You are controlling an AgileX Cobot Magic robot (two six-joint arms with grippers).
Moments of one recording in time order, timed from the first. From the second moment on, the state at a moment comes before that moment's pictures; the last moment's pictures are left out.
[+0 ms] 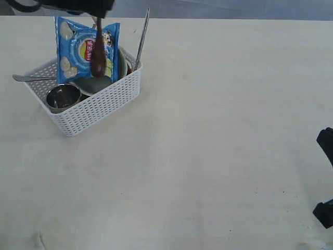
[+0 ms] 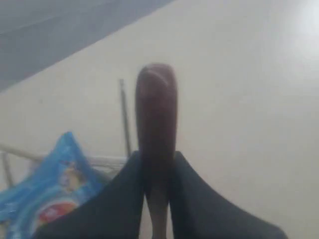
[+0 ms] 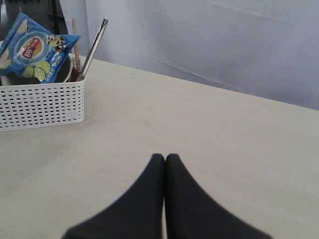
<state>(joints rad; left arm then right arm) -0.43 1.36 -1.10 -0.63 0.55 0.73 0.41 0.01 0.00 -0.05 0.26 -0.01</state>
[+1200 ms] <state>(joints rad) -1.06 1.66 -1.20 -0.35 0.31 0.00 0.41 0.01 0.00 0.69 -0.02 0.37</state>
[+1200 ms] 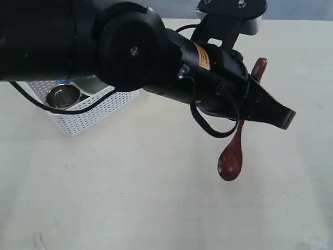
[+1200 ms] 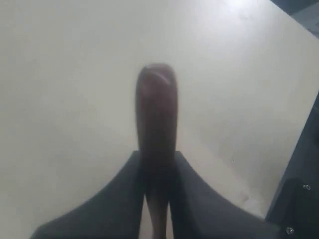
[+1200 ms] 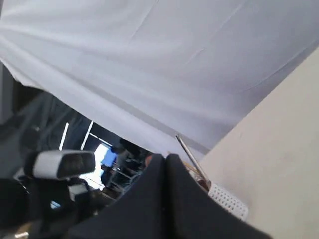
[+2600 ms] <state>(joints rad) -0.97 1.78 -1.20 -0.35 0.26 -0.42 0.41 0.83 -0.68 0.17 1.17 -0.18</state>
